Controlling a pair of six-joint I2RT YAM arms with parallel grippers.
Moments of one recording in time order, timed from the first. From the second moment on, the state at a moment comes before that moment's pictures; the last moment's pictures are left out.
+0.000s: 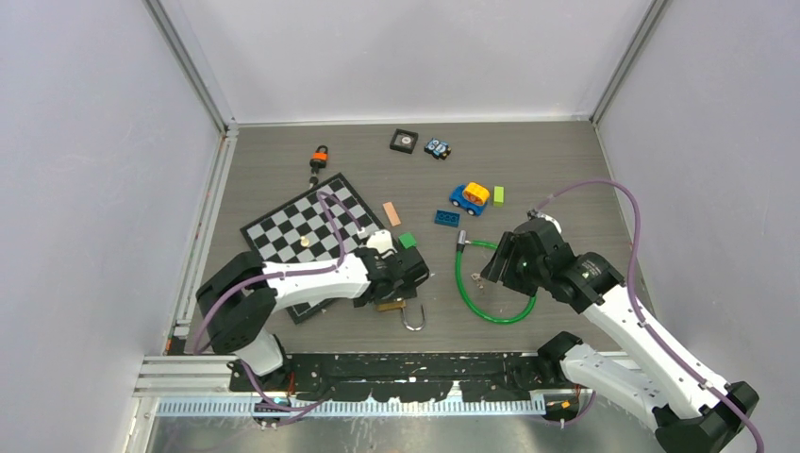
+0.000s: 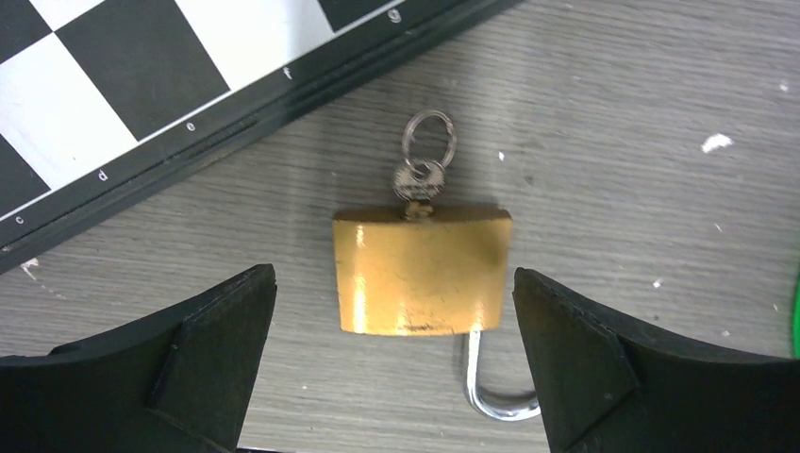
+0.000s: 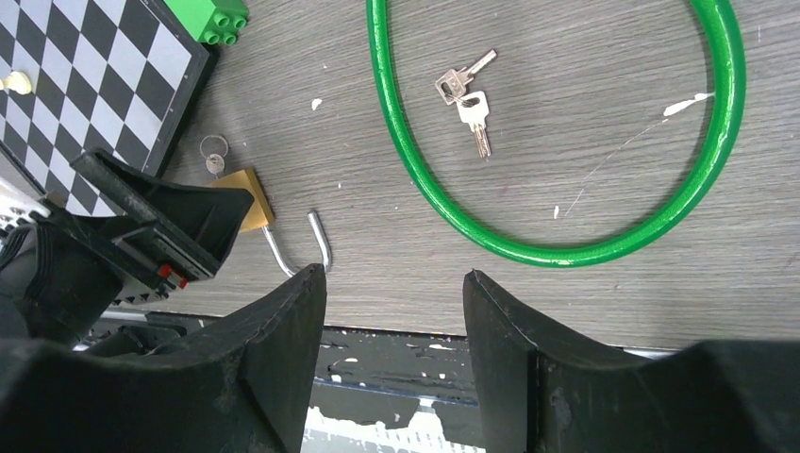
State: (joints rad) left arm -1.08 1.60 1.00 -0.73 -0.45 -1.20; right arm 0.57 0.81 0.83 -0.94 0.08 0.88
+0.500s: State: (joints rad) left arm -1.06 1.66 0.97 -0.65 -0.41 -1.20; right arm 0.57 0.81 0.83 -0.95 0.08 0.86
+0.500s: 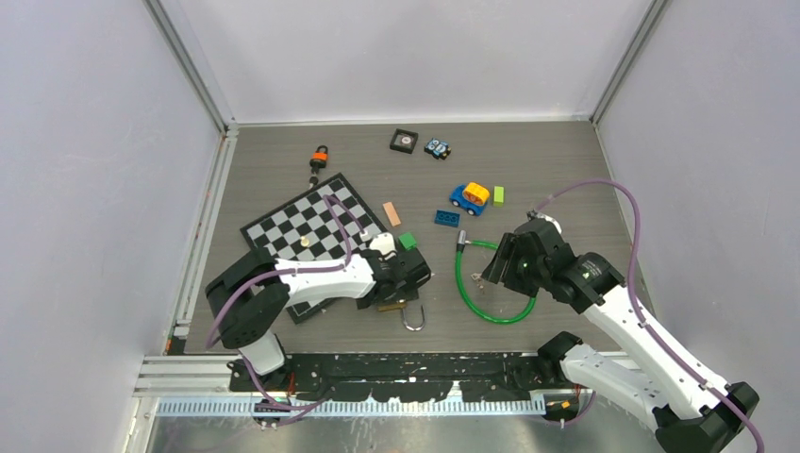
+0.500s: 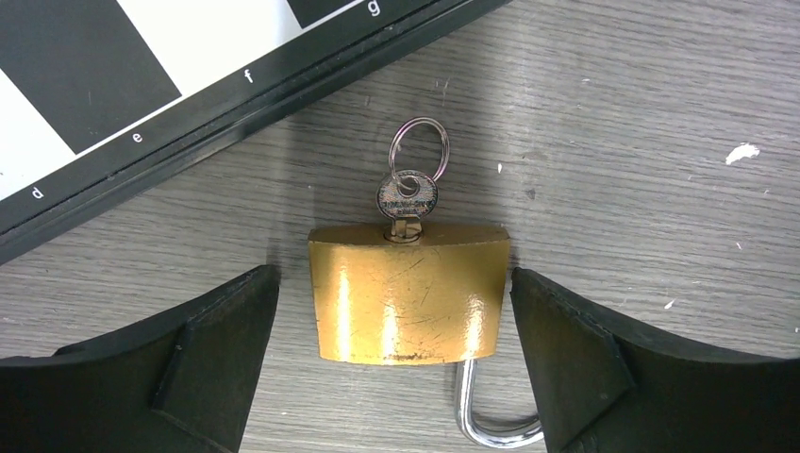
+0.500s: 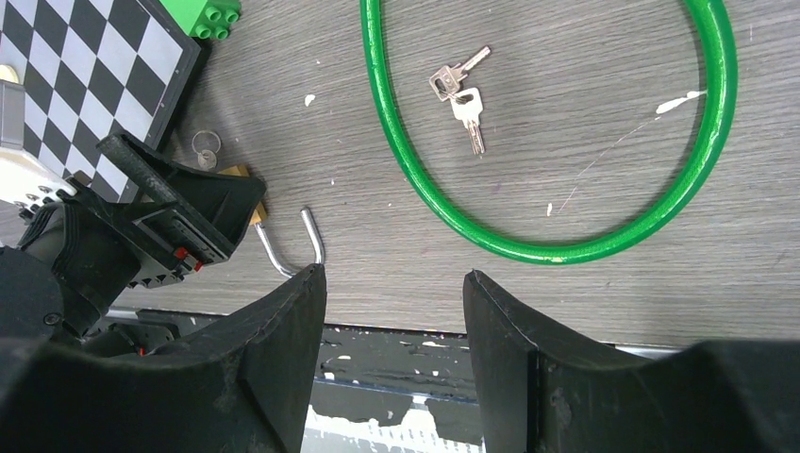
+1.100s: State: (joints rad) left arm -1.14 1.69 1.01 -0.74 -0.43 -1.28; right arm 0.57 0.80 0.83 -0.96 0.08 0.86
